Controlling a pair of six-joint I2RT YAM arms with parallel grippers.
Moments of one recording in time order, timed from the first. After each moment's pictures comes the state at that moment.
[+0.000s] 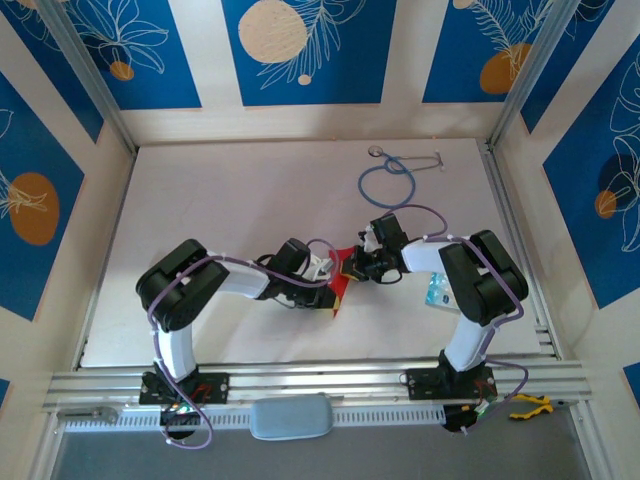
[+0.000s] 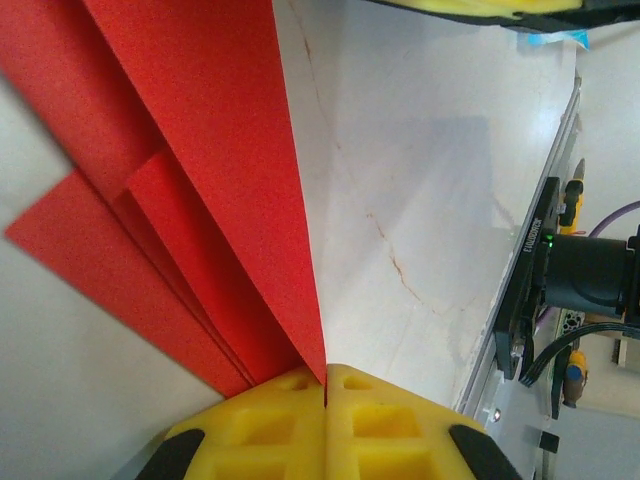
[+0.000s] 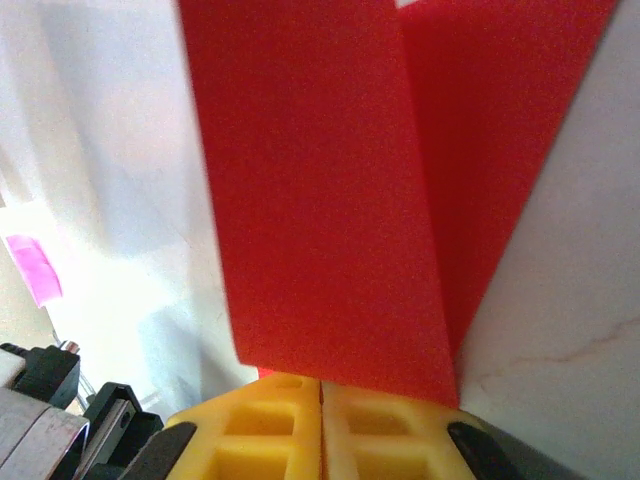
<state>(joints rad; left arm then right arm) -0.78 1.87 0.79 0.18 0.77 -0.66 0.42 1.76 0.77 -0.07 -0.60 0.74</state>
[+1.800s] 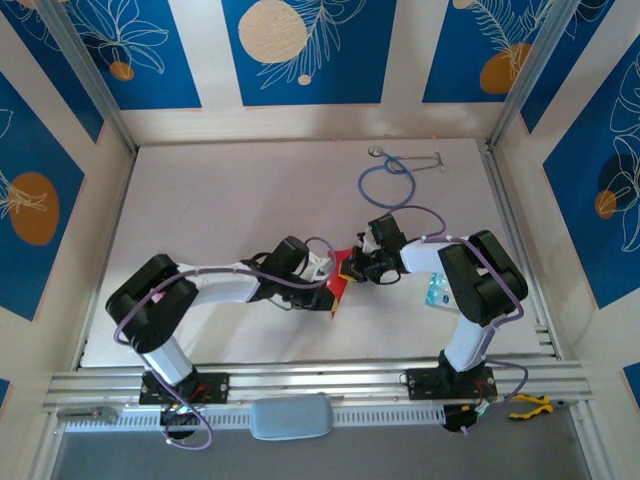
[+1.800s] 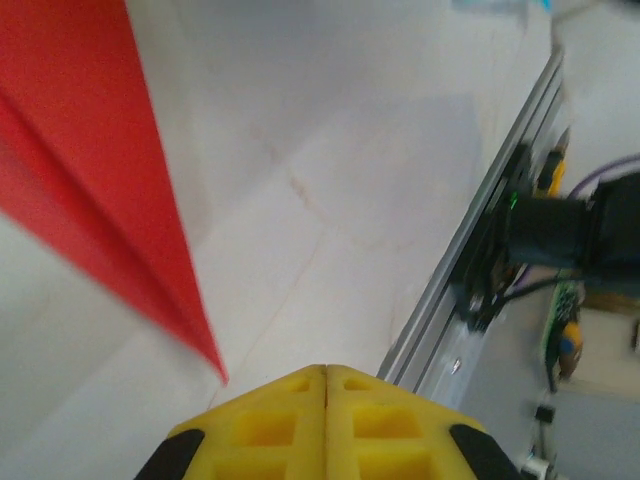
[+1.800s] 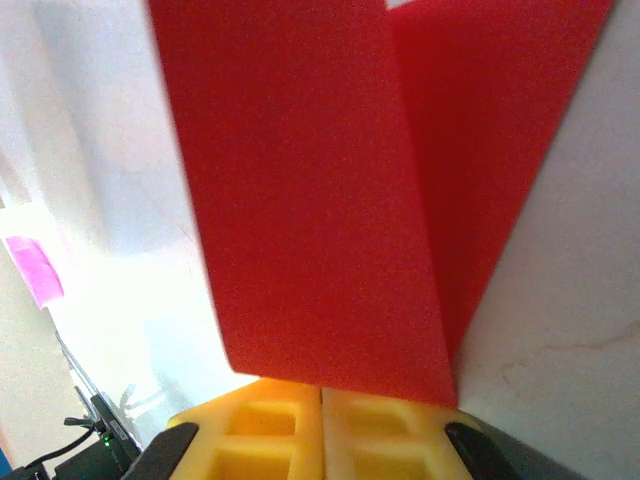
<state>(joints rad) -0.81 1.68 0.79 0.02 0.71 -0.67 0.42 1.76 0.77 -0.07 -0.60 0.77</state>
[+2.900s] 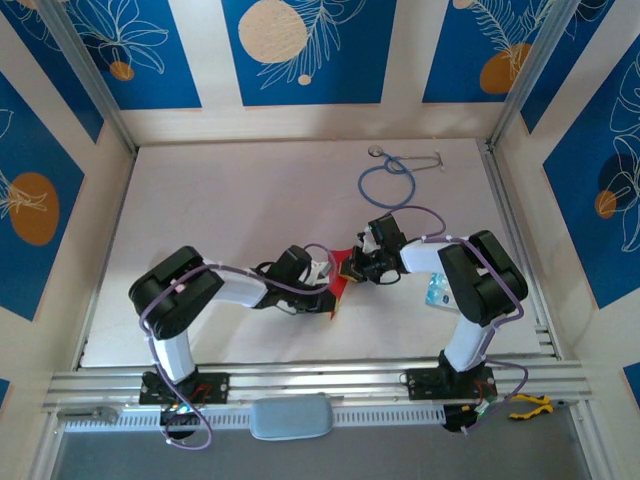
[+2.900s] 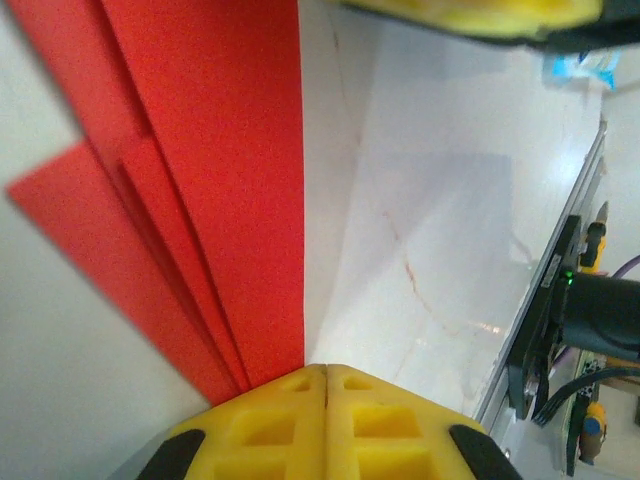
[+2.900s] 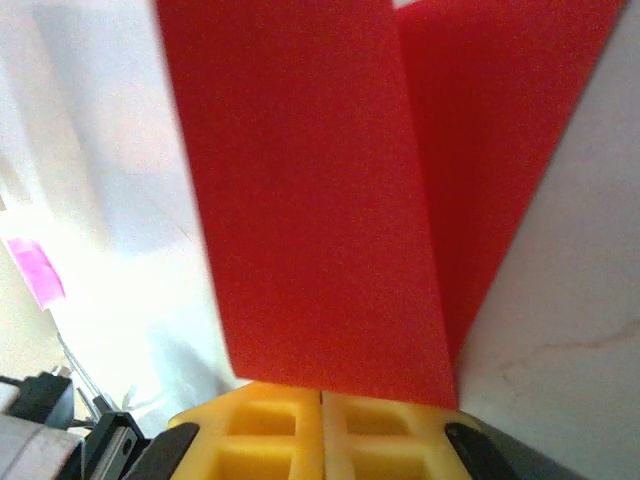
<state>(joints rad) -0.83 1.80 0.72 0.23 0.63 -0.77 0.43 1.76 0.77 -0.07 -0.60 0.78</state>
